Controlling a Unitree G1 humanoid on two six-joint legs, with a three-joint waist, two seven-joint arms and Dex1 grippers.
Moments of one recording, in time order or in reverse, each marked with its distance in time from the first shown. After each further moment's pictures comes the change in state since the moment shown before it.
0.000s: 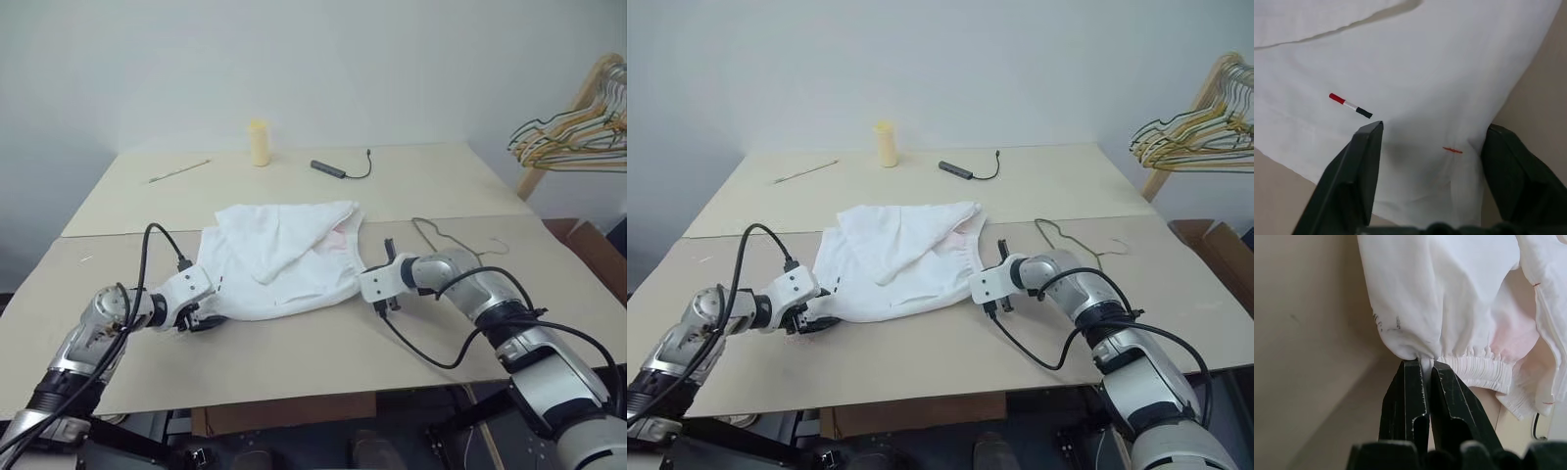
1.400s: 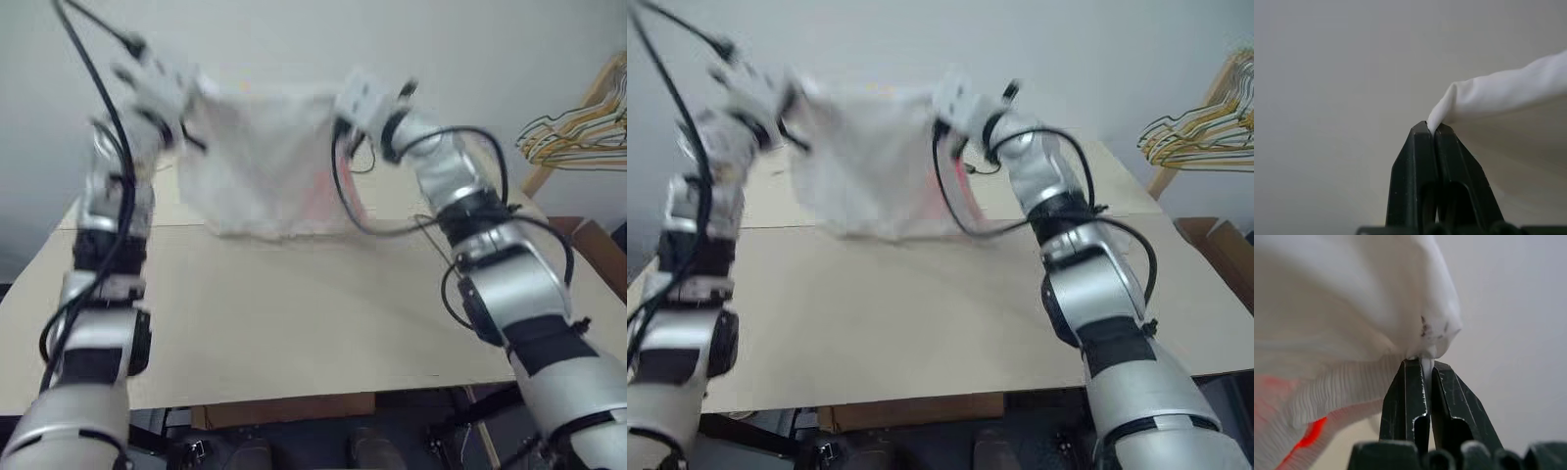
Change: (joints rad) left arm -0.871 -0.207 0.208 0.225 0.146 -0.041 0.798; right arm -0.649 0.230 -0.306 0.347 0.265 0.367 -0.663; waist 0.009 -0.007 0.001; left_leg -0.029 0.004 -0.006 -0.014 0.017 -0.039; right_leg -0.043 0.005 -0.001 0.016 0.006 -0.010
